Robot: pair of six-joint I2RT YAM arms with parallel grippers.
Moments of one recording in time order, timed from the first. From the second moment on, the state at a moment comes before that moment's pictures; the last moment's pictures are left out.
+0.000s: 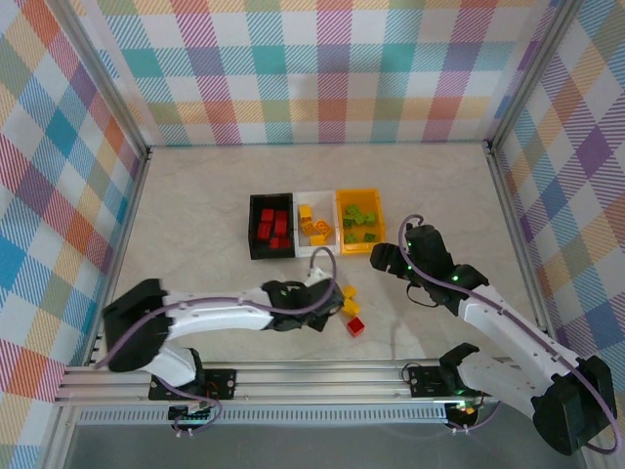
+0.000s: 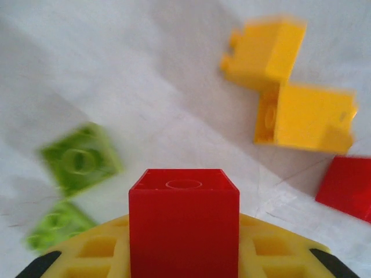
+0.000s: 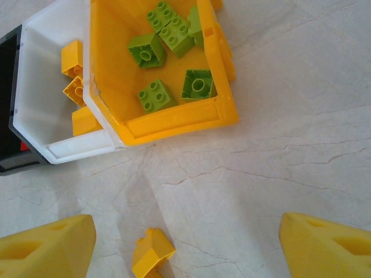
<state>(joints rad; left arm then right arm) -1.15 1.47 0.91 -0.54 -0.33 -0.66 0.52 0.96 0.66 -0.47 0.05 0.68</state>
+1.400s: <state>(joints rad) -0.78 1.28 1.09 -0.58 -0.31 -0.72 1.04 1.06 0.50 -0.51 0.04 0.70</state>
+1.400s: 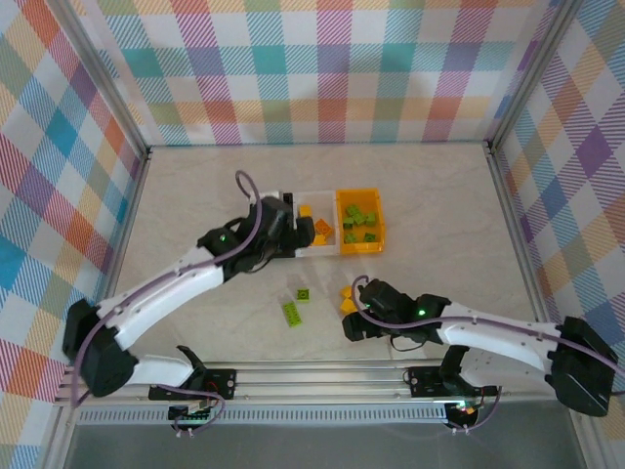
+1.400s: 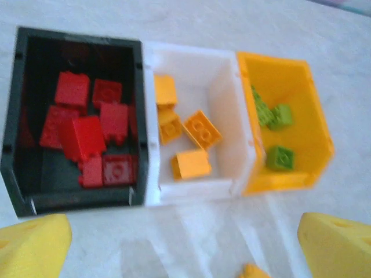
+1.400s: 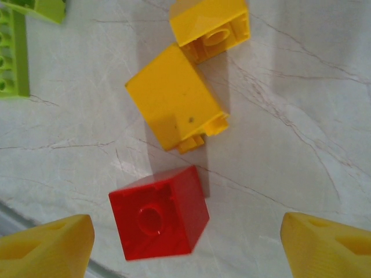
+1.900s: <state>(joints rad) -0.86 0.85 0.70 -0.72 -0.34 -0.90 1.10 1.24 0.55 -0.43 0.06 0.71</state>
